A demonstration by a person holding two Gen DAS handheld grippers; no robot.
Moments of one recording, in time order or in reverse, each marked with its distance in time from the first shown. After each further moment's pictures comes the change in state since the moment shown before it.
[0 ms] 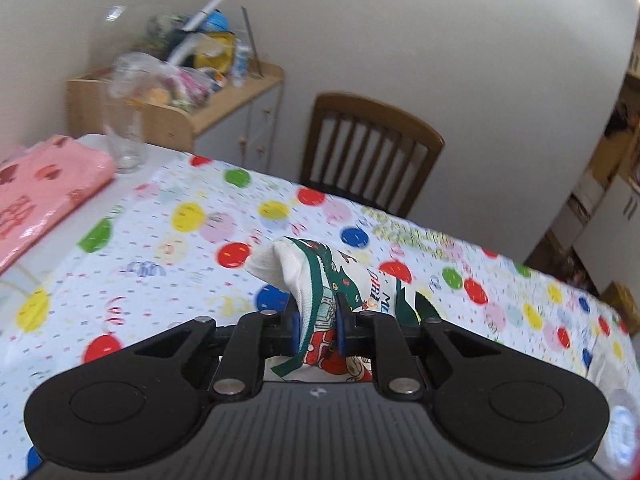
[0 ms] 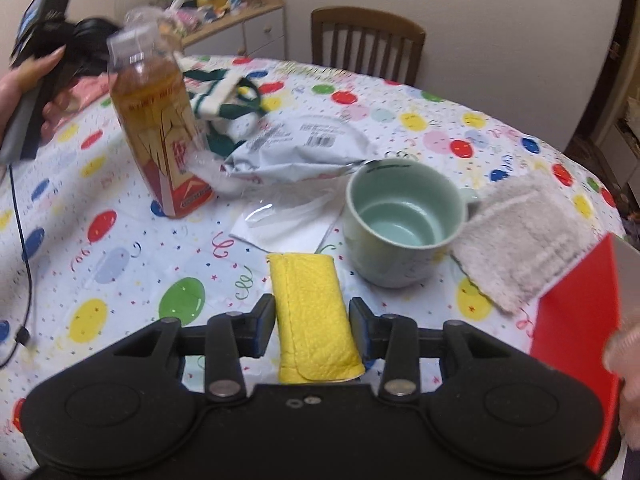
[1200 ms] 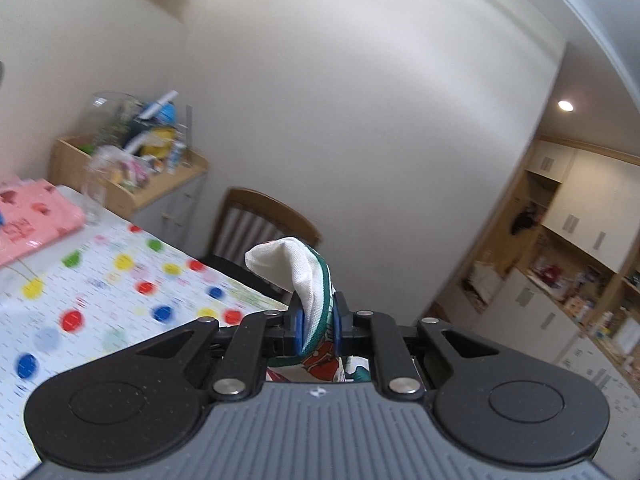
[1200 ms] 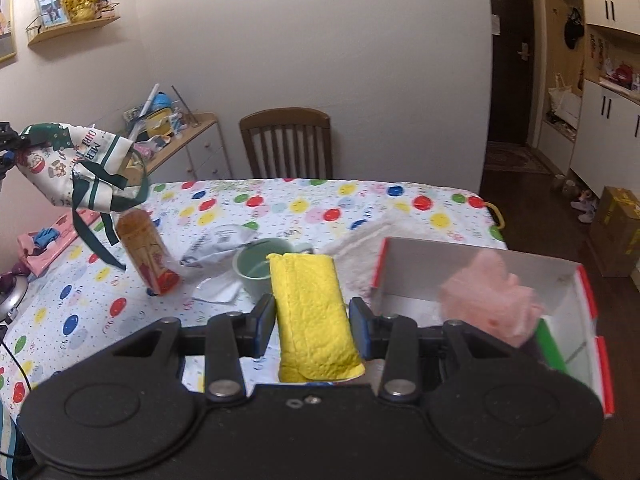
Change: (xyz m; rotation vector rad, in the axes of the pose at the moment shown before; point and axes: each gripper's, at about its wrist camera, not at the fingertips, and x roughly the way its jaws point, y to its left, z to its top) left arm -0.271 -0.087 -0.031 -0.122 -0.268 -0.268; right arm -0.201 -0.113 -0.066 0.226 -0.268 -0.048
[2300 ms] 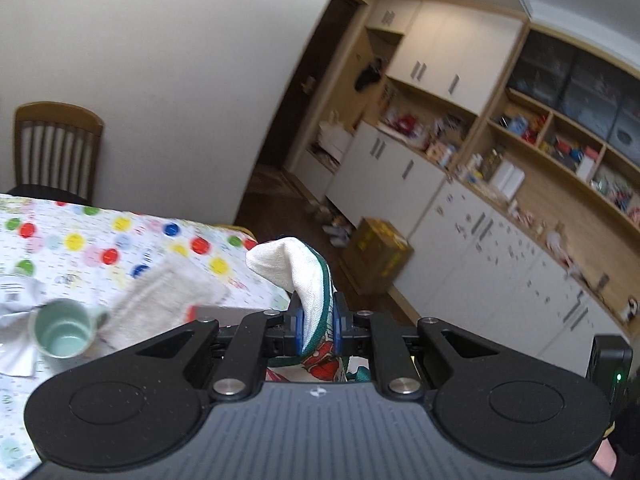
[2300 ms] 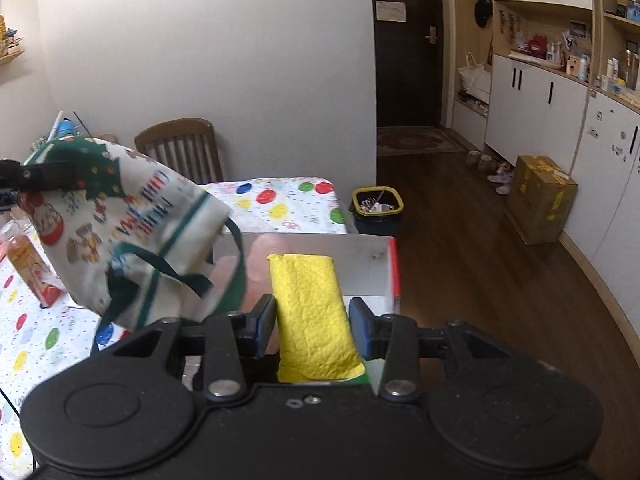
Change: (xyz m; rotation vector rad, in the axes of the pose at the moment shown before) left arm 0.072 -0.281 -0.172 0.248 0.362 -0.421; right arm -0.045 -0.176 -0.021 0.118 -0.006 -0.205
